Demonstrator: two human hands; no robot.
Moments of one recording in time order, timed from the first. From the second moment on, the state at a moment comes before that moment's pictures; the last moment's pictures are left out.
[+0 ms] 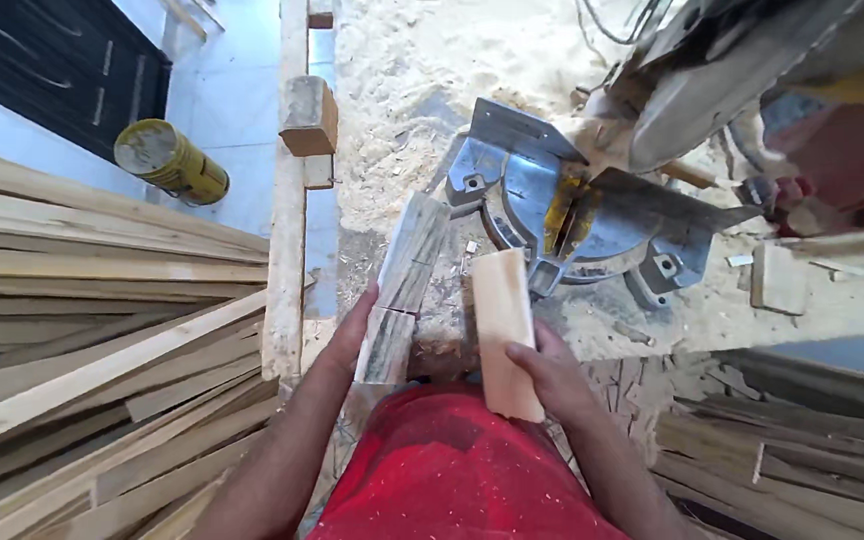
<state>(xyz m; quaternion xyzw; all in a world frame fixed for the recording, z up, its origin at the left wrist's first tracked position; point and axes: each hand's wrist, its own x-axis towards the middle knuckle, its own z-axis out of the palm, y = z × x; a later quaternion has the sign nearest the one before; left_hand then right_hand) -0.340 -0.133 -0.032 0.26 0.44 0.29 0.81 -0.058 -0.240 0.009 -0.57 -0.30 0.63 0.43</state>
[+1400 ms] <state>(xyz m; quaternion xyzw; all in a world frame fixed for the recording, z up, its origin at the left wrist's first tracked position) -0.327 -0.161 -0.058 0.65 0.71 -0.01 0.27 -0.156 -0.195 -0.041 -0.79 -0.55 0.26 -0.05</state>
